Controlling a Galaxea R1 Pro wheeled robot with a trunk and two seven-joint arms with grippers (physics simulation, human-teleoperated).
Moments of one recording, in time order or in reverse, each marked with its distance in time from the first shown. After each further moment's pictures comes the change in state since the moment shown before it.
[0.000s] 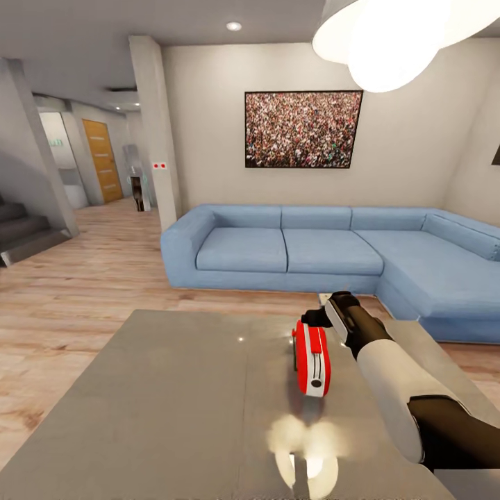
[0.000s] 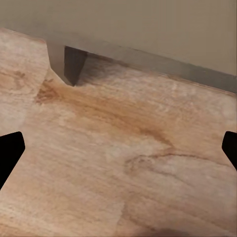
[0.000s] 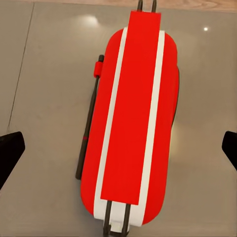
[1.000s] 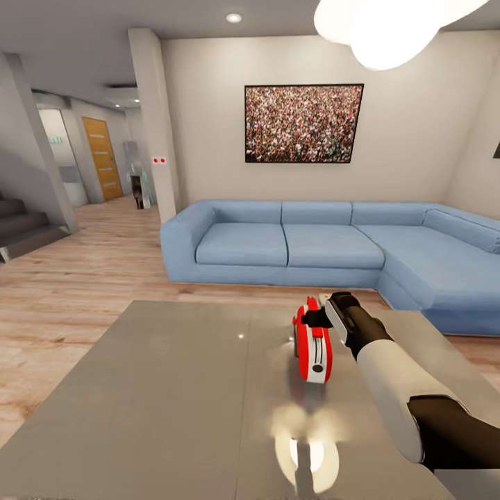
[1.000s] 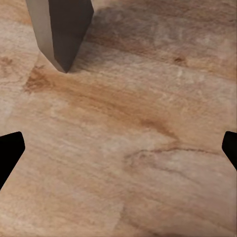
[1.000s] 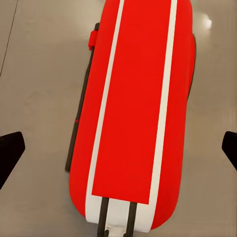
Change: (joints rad) left arm 0.000 -0.001 0.000 0.000 0.001 0.000 0.000; right arm 0.000 0.000 0.000 0.004 0.000 -0.002 0.000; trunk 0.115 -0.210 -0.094
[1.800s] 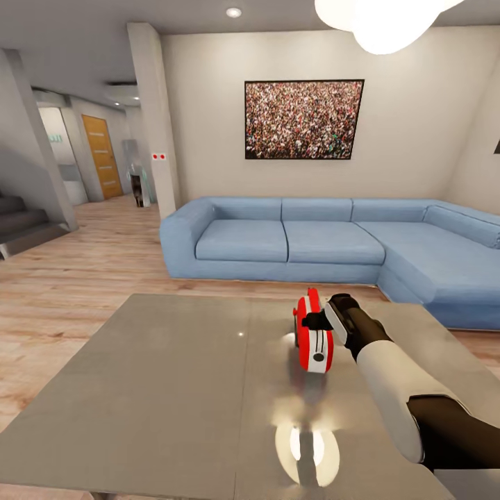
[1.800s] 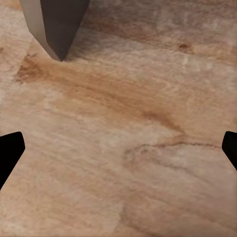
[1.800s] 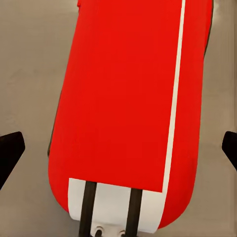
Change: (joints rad) left arm 0.001 0.001 0.000 0.000 0.001 0.000 0.000; right arm 0.000 0.000 0.000 0.024 0.001 -0.004 -0.015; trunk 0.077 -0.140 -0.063
